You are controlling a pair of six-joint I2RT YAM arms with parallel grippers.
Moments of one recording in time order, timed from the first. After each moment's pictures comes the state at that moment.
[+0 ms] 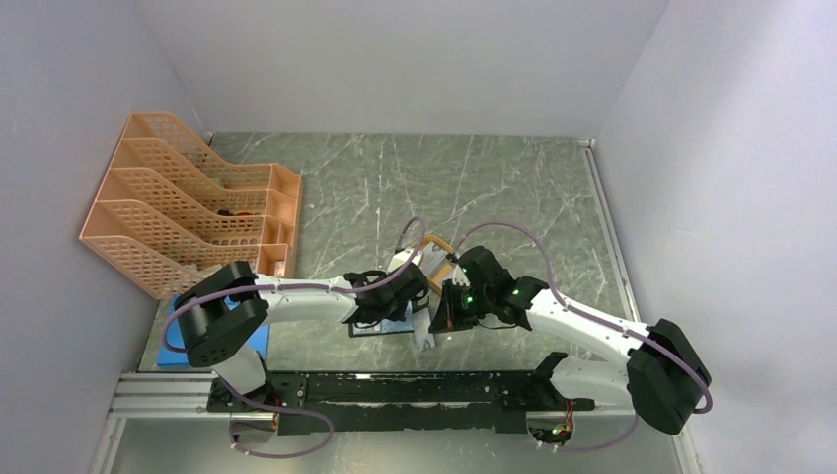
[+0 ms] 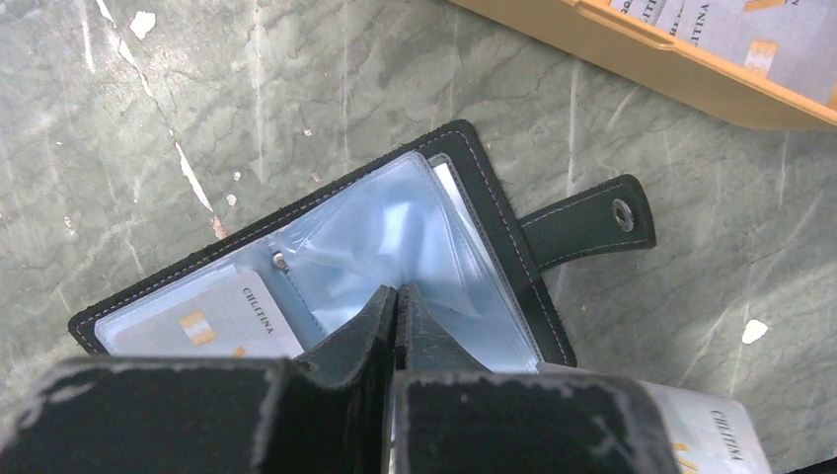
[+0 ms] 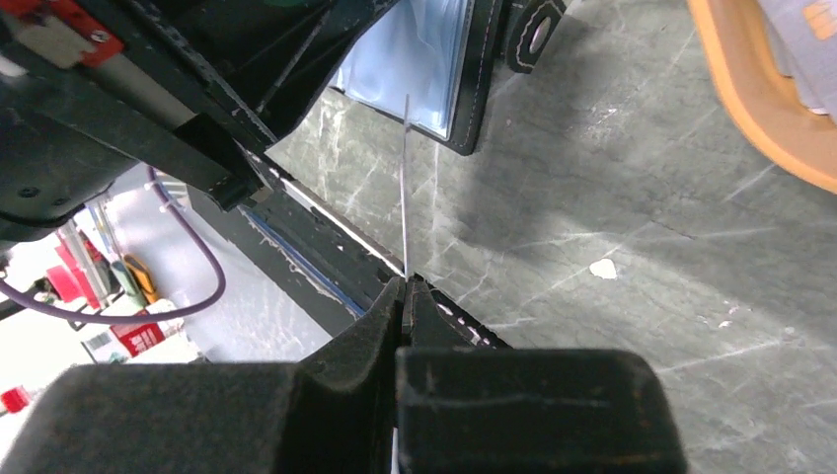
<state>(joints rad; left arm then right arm) -1.10 1.64 0.86 -0.26 -0.38 -0.63 0.77 1.12 0.57 -0.35 -0.38 0.73</state>
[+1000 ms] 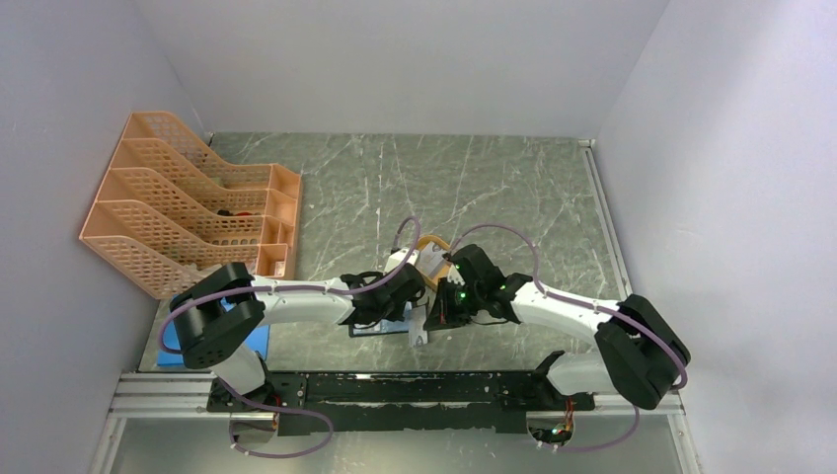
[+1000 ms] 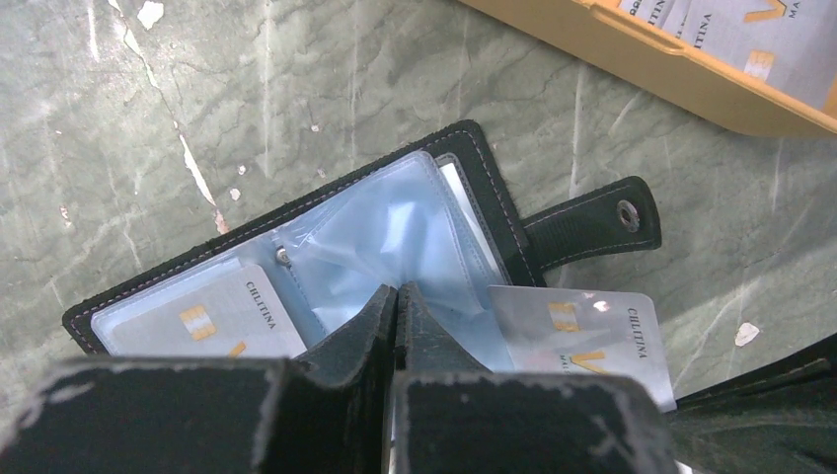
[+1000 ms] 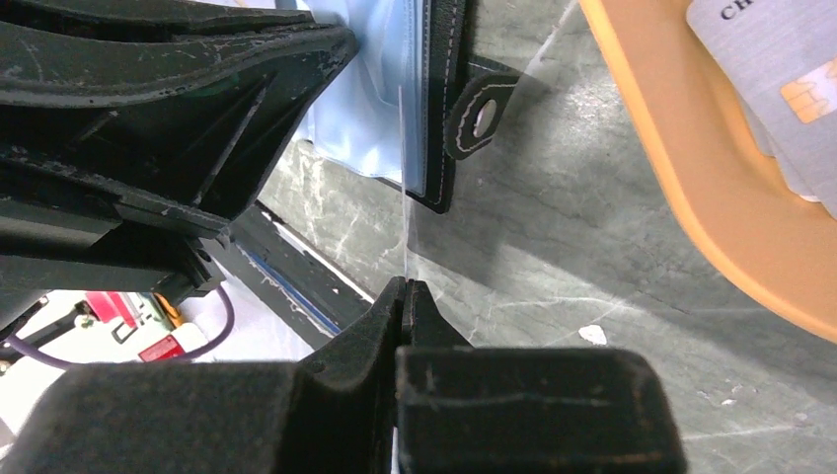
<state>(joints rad) -1.10 1.62 0.83 -0.23 -0.38 -0.66 0.74 1.29 0.54 -0.19 -0.41 0.78</state>
